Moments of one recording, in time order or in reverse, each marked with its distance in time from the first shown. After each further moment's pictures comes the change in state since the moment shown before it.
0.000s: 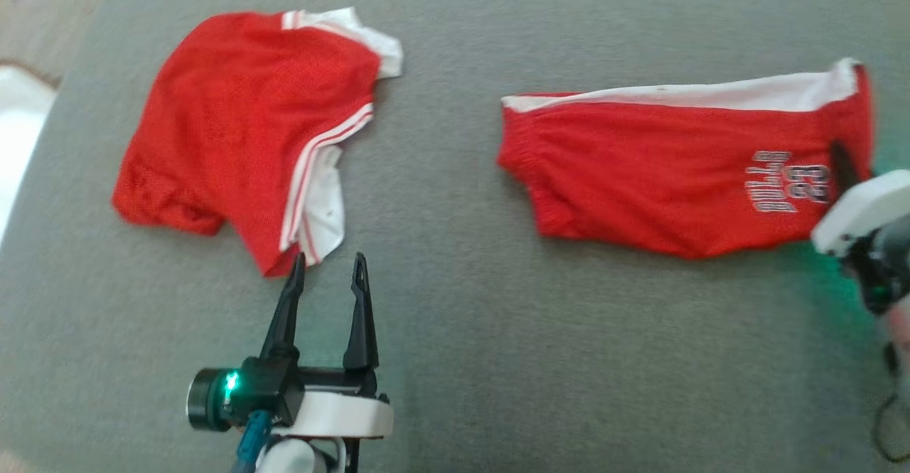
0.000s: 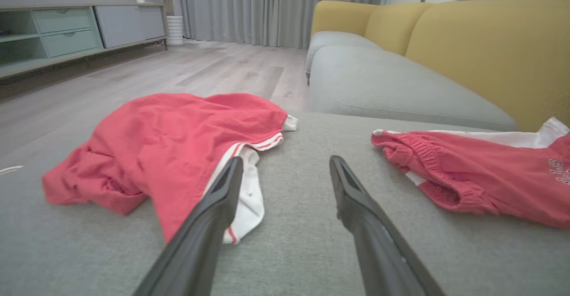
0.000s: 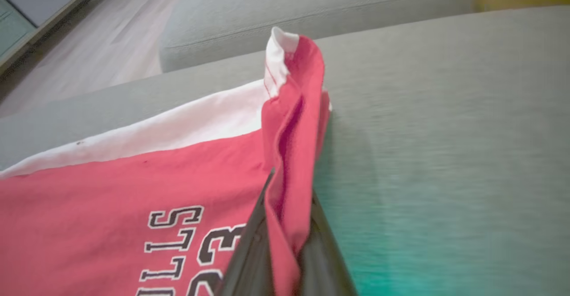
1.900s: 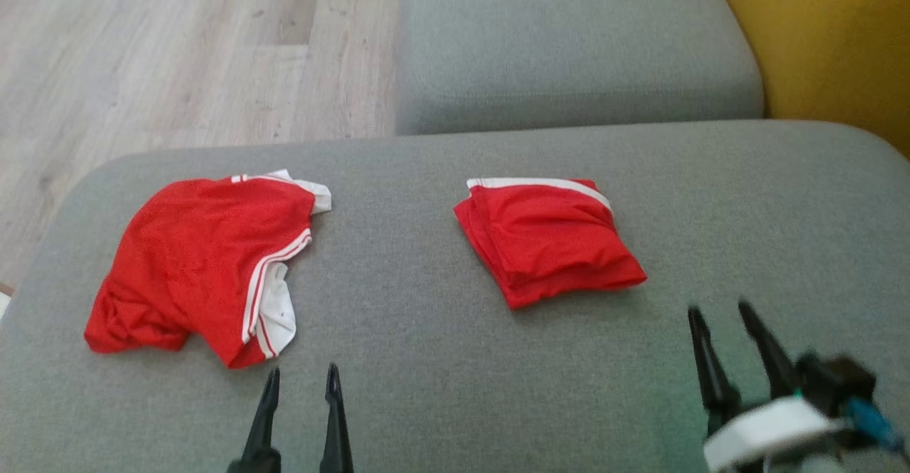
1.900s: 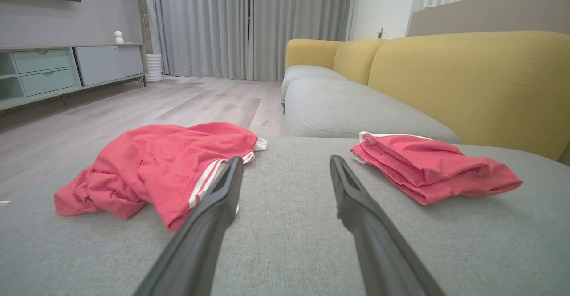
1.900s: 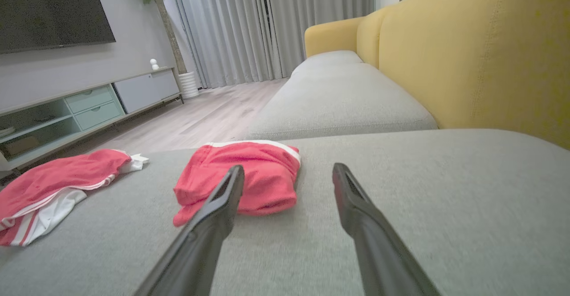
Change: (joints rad) left arm 0.222 0.007 0.065 0.012 0.036 0.010 0.000; right arm 0.621 0.173 -0.030 -0.607 -0.256 0.000 -0.246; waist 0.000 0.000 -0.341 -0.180
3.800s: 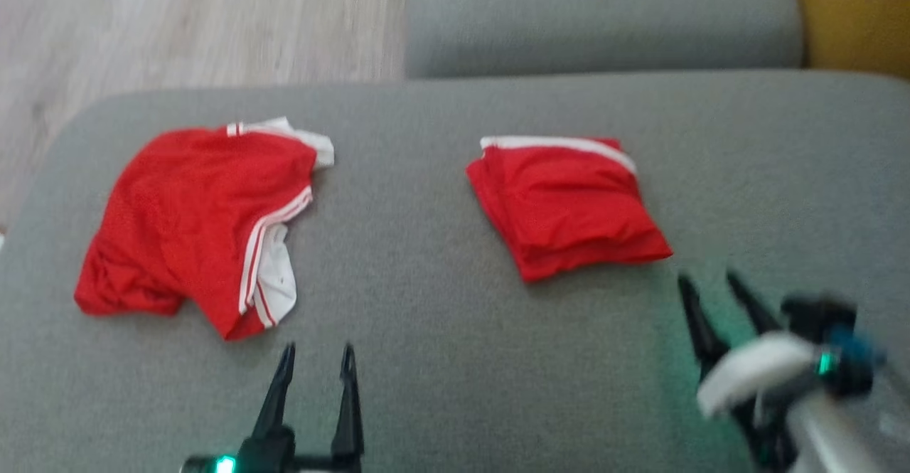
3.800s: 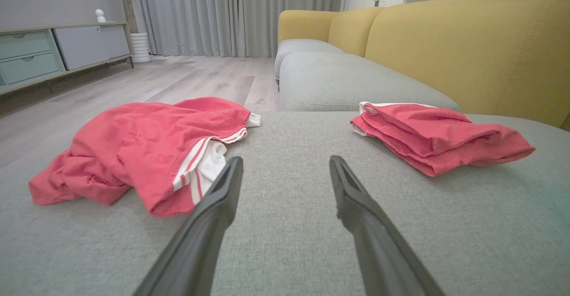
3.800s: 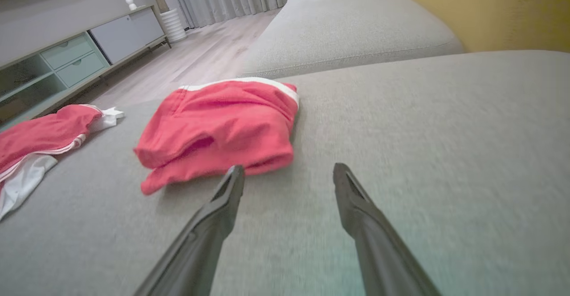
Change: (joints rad) left arm -0.005 -0.002 -0.005 0.009 0.050 -0.032 0.000; right arm -0.045 0.032 -0.014 0.088 0.017 0.000 0.131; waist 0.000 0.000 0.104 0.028
